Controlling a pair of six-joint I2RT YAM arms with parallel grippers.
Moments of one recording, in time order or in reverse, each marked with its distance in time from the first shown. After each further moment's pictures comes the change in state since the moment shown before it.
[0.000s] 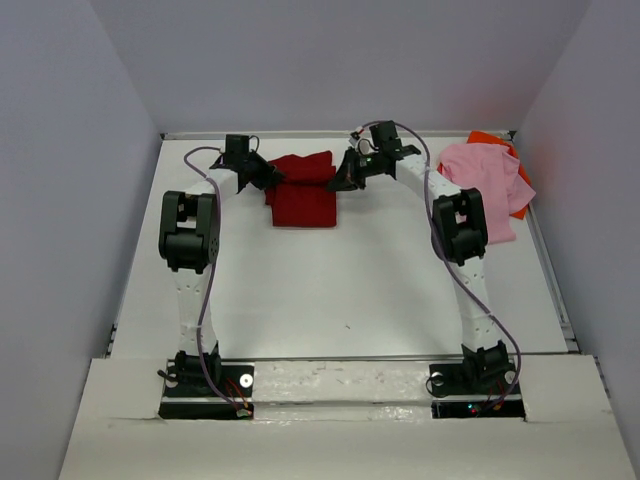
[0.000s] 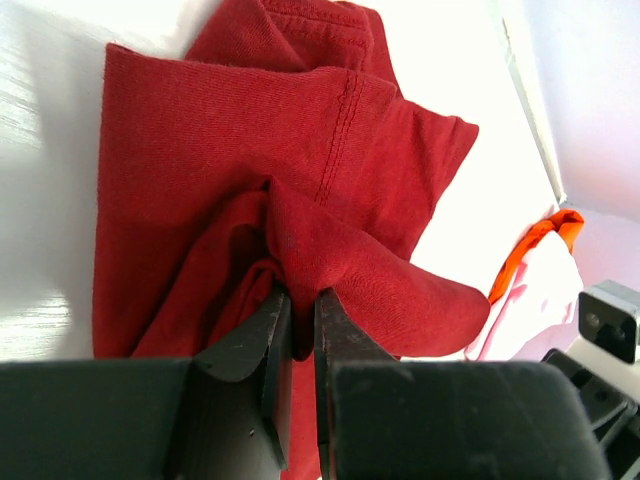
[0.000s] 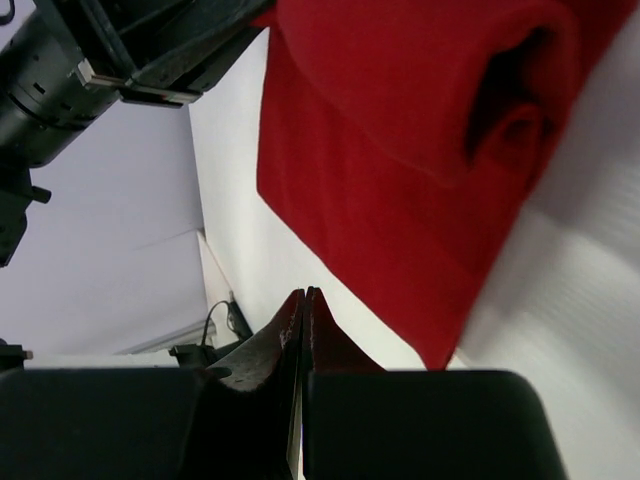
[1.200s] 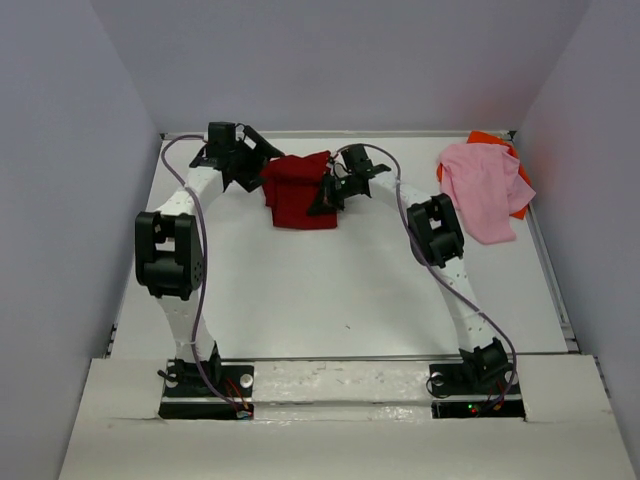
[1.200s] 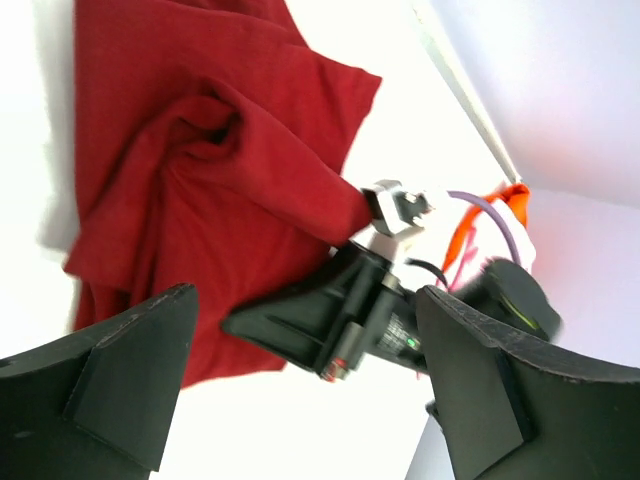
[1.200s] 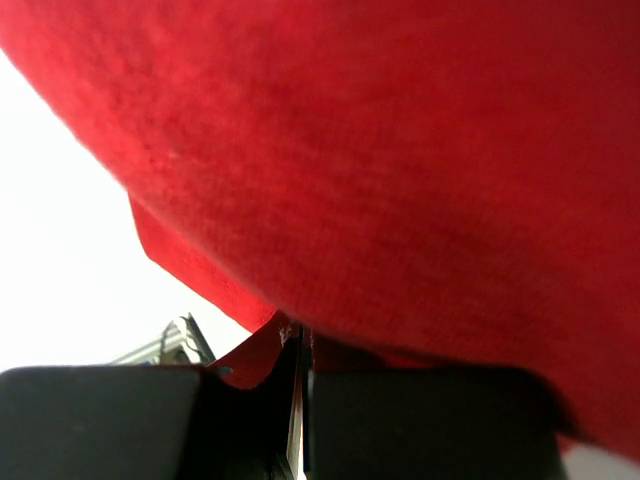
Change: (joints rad) left arm 0.002 -0.283 -0.112 -0.124 -0.024 0.018; right arm 0.123 0.161 0.042 0.039 0.113 0.013
